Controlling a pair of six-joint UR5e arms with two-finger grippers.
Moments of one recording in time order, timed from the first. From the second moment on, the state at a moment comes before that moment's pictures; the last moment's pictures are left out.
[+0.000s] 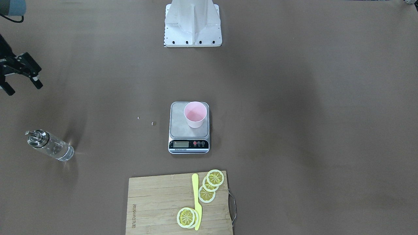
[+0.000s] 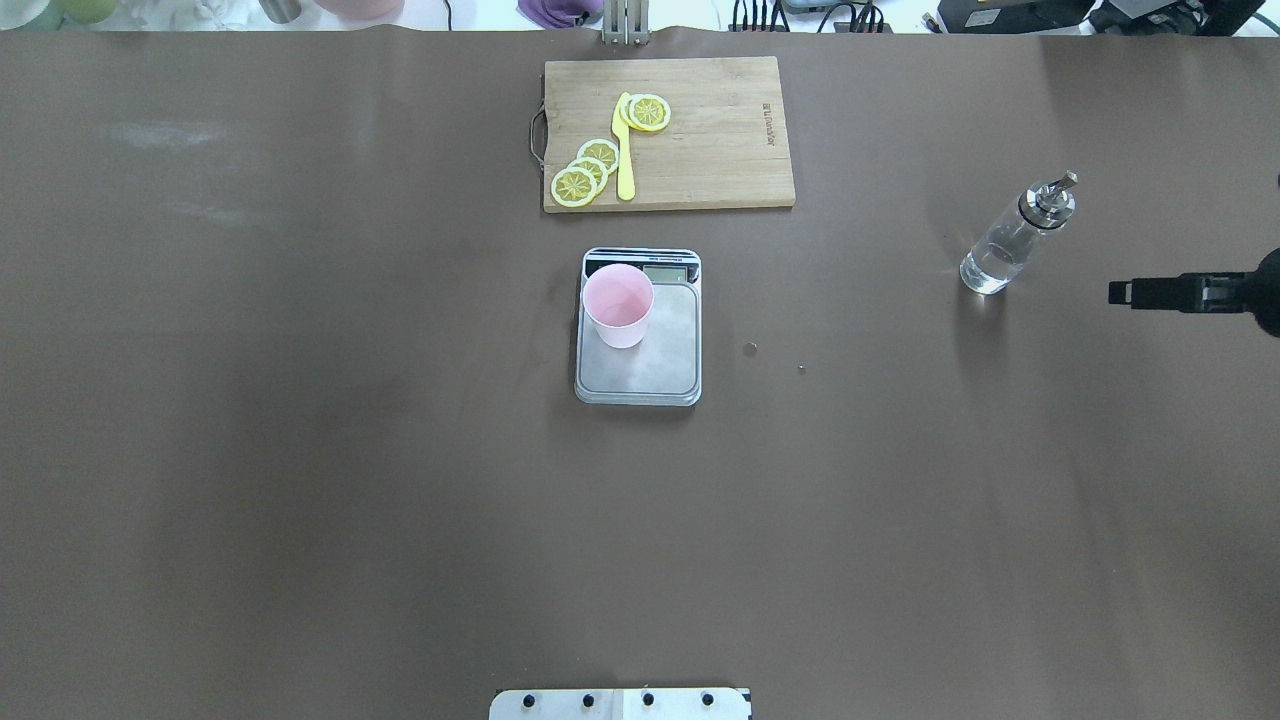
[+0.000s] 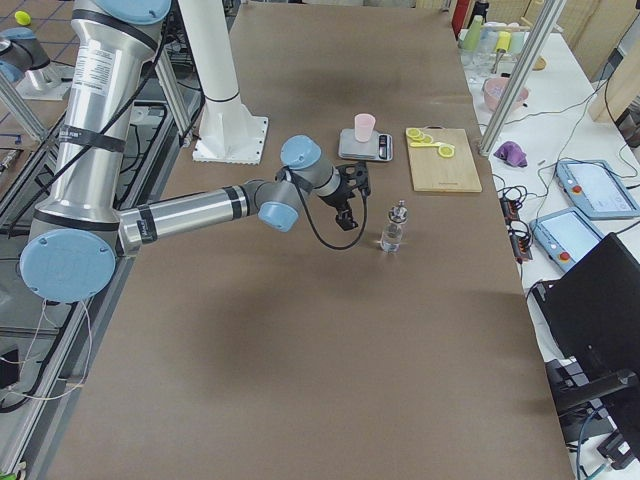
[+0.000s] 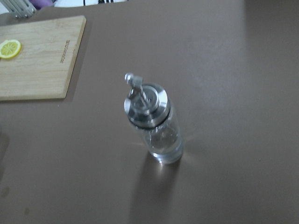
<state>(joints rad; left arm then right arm) -1.49 -1.81 -1.69 -1.57 -2.31 -0.36 1.08 -1.75 2.02 -0.83 2.06 0.90</state>
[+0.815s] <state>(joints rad) -1.51 -1.84 -1.66 -1.58 -2.31 -0.35 1.43 -1.42 1.90 -1.67 2.26 0.25</state>
